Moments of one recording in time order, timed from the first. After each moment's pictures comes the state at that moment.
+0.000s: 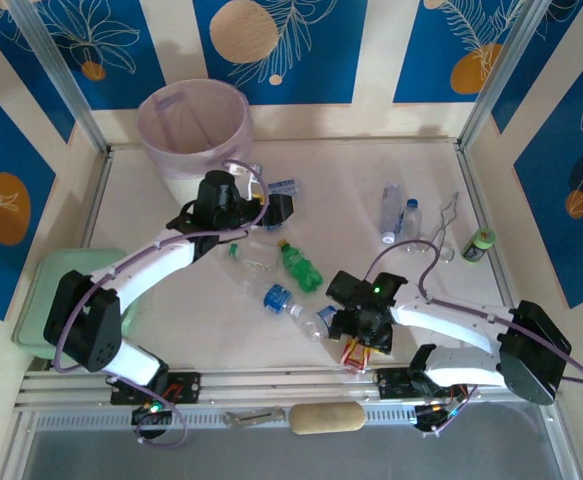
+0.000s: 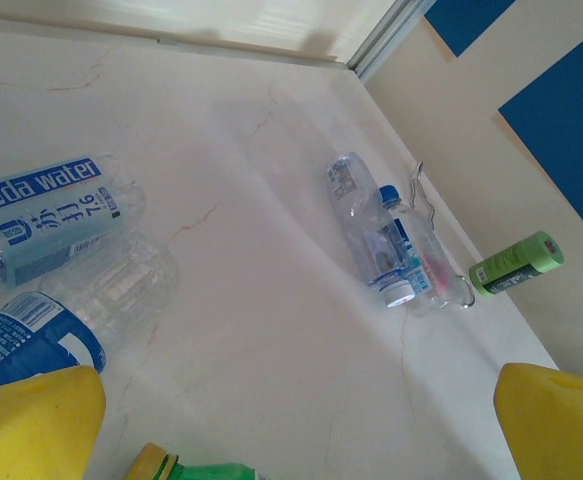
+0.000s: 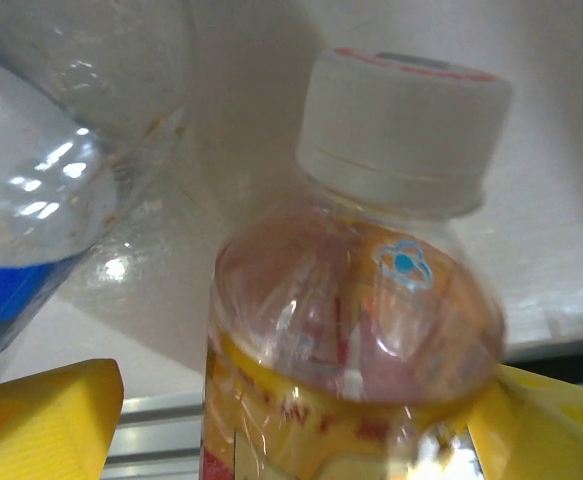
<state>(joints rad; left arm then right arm) -0.53 1.49 1.05 0.03 0.32 -0.48 0.94 1.19 0.66 -1.01 -0.11 1.21</state>
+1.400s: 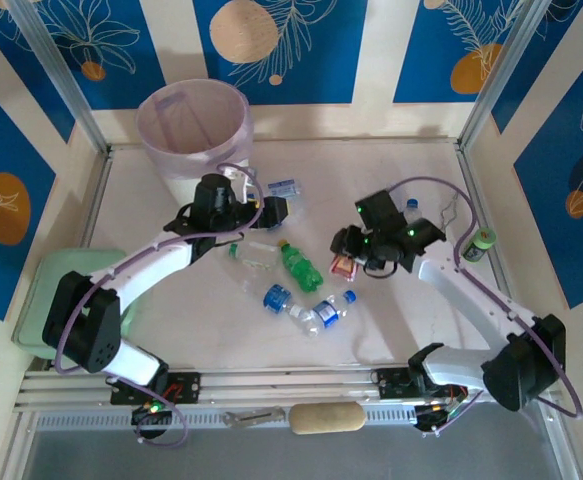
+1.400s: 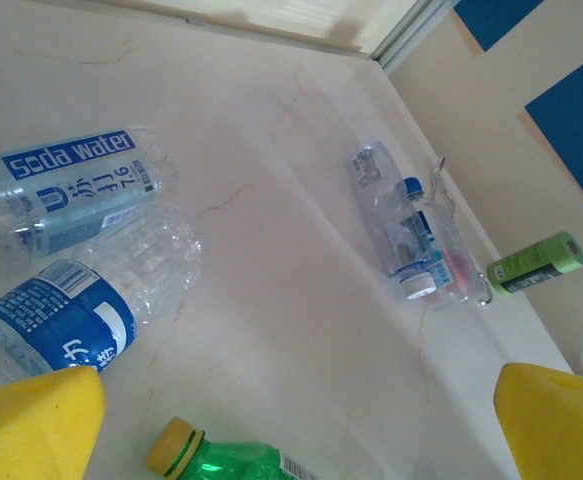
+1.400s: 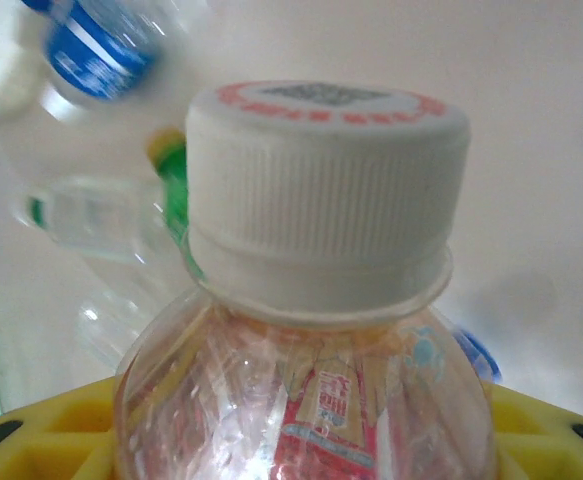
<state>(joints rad) -0.50 1.48 1.01 0.03 0.33 -0.50 0.51 1.24 1.08 -0.84 -0.10 0.84</state>
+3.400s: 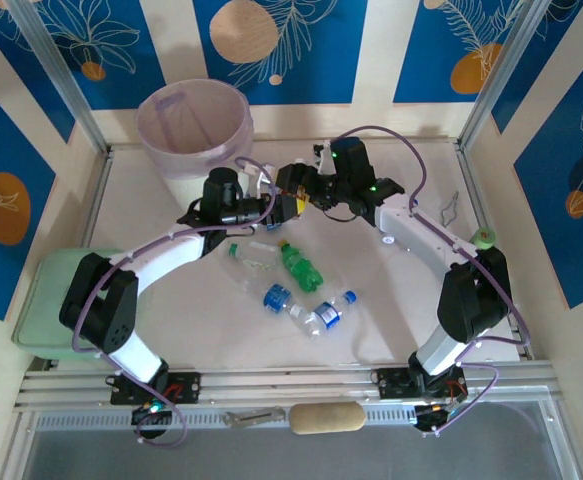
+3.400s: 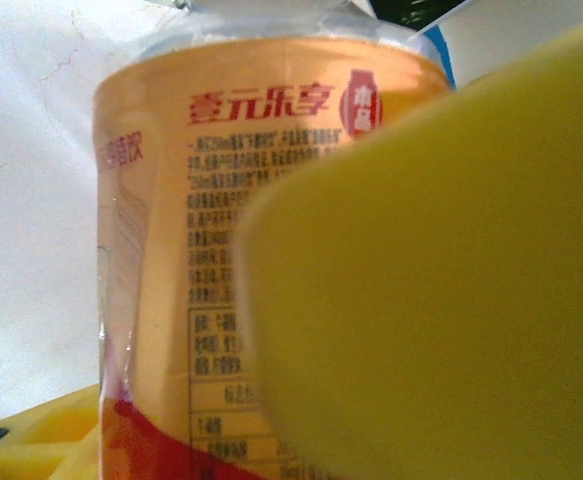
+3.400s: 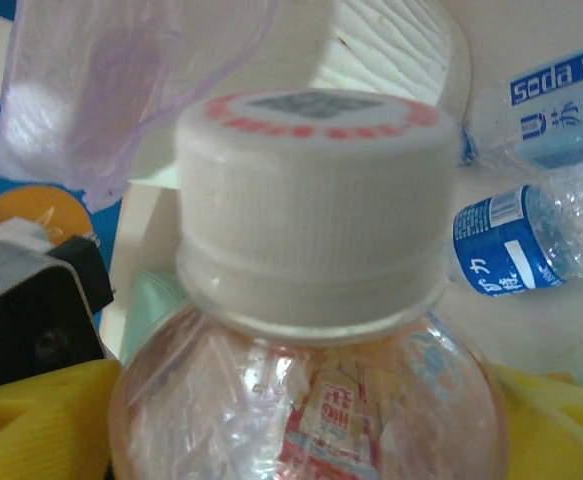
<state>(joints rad) -0.52 1.61 1.06 0.25 0.71 -0.65 0.49 1.63 1.37 -0.30 -0.47 0.79</state>
